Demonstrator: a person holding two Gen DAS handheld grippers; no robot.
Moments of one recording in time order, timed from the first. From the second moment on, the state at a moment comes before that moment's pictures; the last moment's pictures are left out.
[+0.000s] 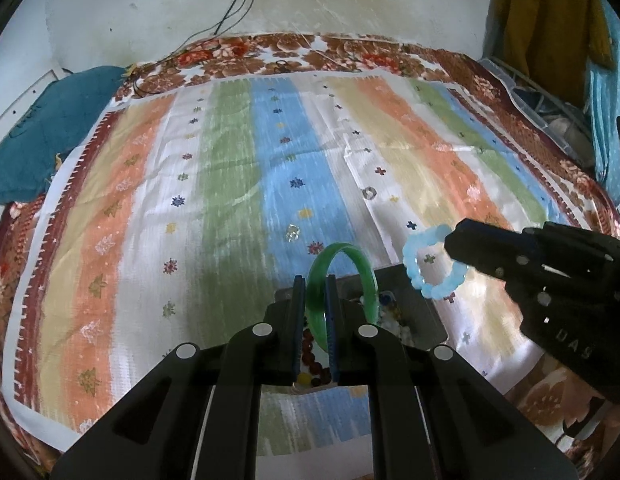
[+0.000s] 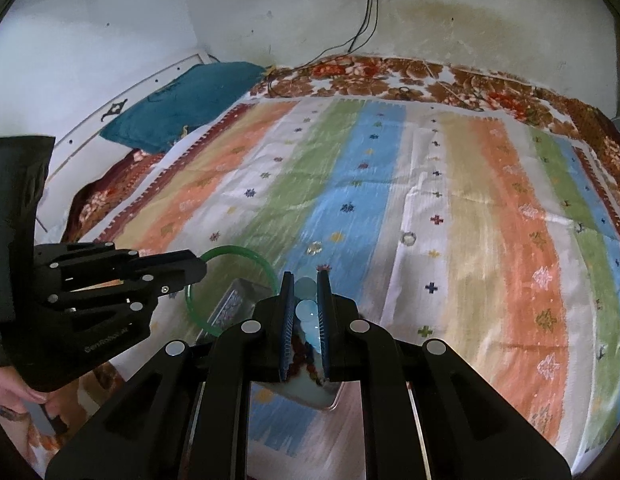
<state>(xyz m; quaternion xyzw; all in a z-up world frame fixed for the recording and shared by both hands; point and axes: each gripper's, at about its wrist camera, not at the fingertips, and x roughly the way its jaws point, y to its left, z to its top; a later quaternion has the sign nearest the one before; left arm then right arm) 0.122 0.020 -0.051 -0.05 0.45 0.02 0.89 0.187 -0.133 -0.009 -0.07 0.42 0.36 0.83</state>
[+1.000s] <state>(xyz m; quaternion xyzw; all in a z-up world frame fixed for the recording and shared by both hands) 0.149 0.044 -0.072 -0.07 0.49 0.04 0.87 0.234 -0.148 -0.031 -0.06 0.46 0.28 0.84</state>
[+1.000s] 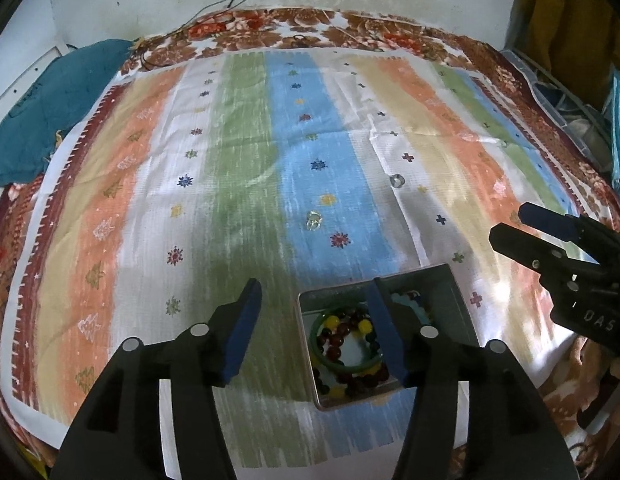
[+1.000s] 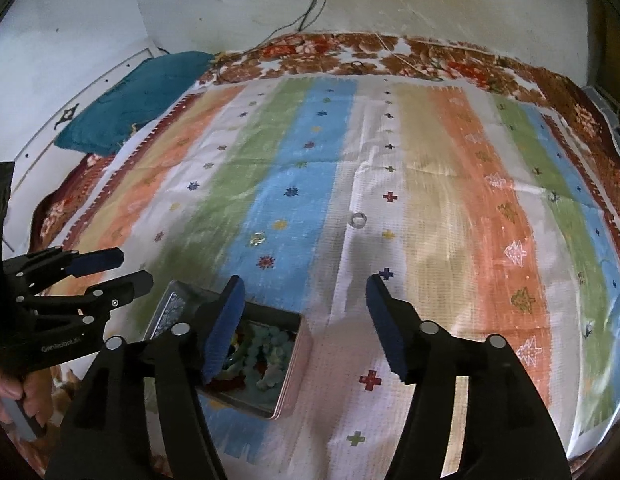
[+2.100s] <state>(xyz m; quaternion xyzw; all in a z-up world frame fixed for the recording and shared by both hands) 0.231 0.058 -0.113 -0.06 0.53 0.02 0.84 0.322 -0.127 -0.086 -0.04 0.53 0.24 0.81</state>
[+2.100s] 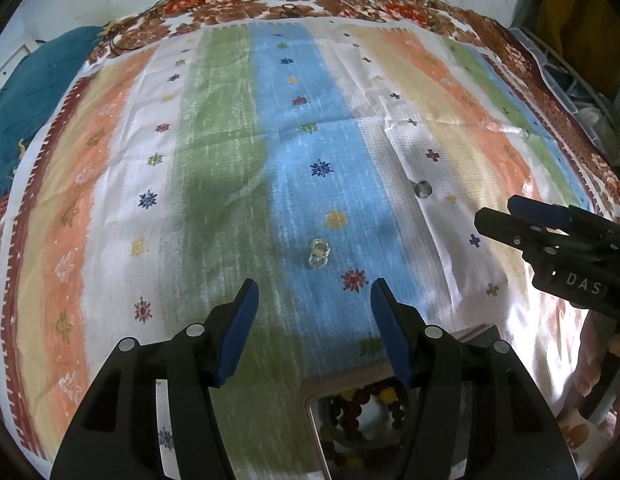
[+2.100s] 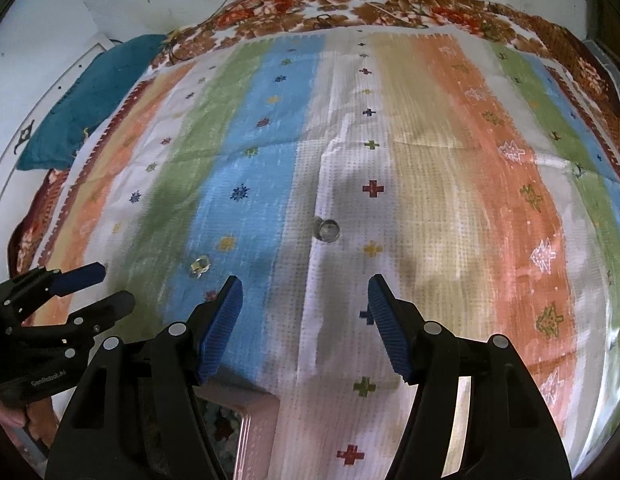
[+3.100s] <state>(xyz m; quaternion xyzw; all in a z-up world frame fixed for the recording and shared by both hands) 0.280 0.047 -0.163 -0.01 0.59 -0.03 0.81 0.372 -0.103 -0.130 -0.06 0.54 0.23 0.81</state>
